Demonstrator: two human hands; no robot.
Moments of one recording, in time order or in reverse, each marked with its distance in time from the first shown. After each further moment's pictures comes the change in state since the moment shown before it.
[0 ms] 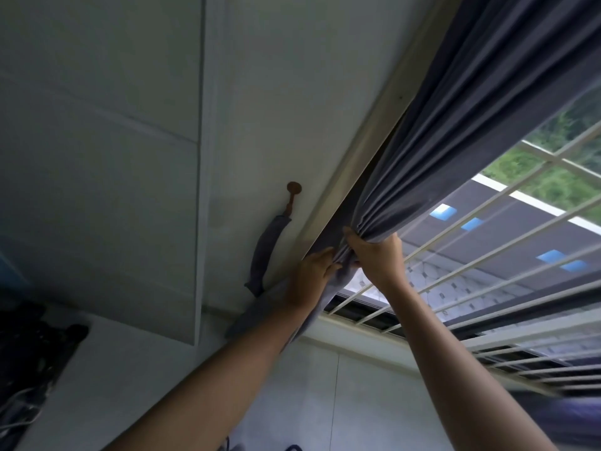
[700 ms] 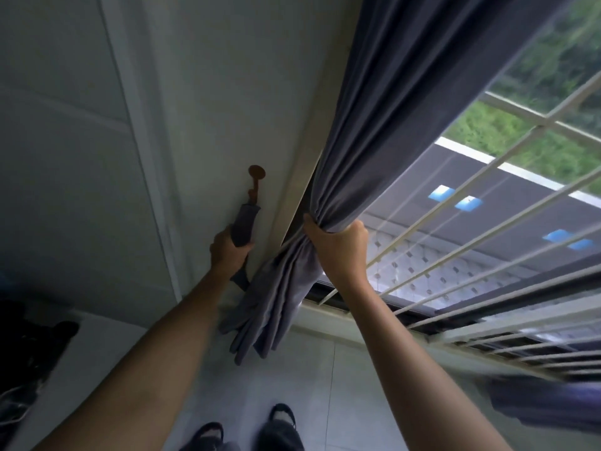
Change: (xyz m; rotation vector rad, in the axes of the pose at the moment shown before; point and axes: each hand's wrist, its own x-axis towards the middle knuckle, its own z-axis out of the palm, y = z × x) left_hand 0.034 -0.121 -0.046 0.231 -0.008 -0.605; right_hand -0.005 0.000 -0.002 0.098 0.039 -0.036
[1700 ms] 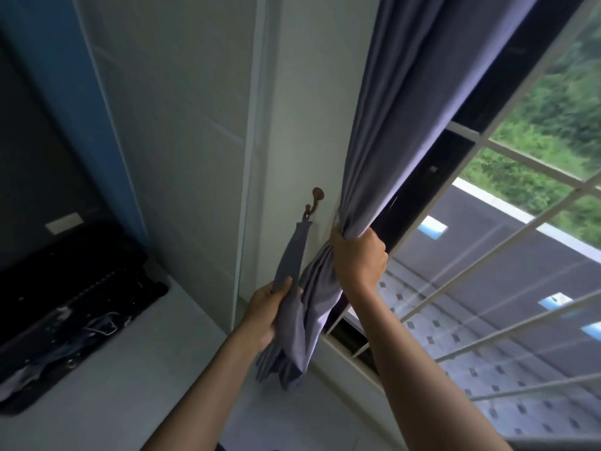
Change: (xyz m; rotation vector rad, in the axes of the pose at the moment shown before) left_hand -0.209 0.079 0.001 -1.137 0.089 -0.299; right_hand 0.009 0.001 -0.014 -0.101 -0.167 -0.164
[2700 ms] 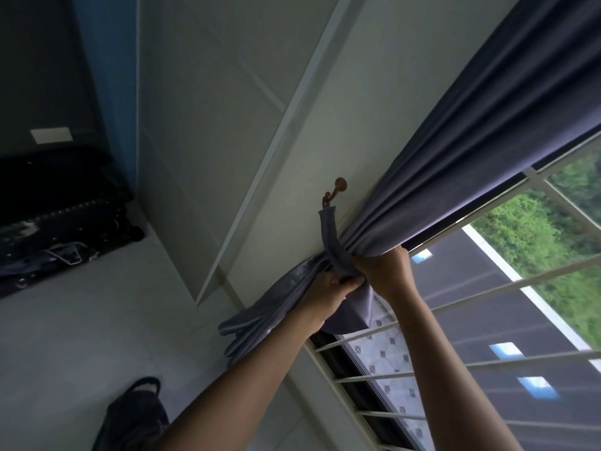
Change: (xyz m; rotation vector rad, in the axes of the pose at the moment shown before) left_hand 0.014 -0.031 0.090 0.128 -0.122 0.231; right_hand 0.010 0.010 -0.039 -0.349 -0.417 -0.332
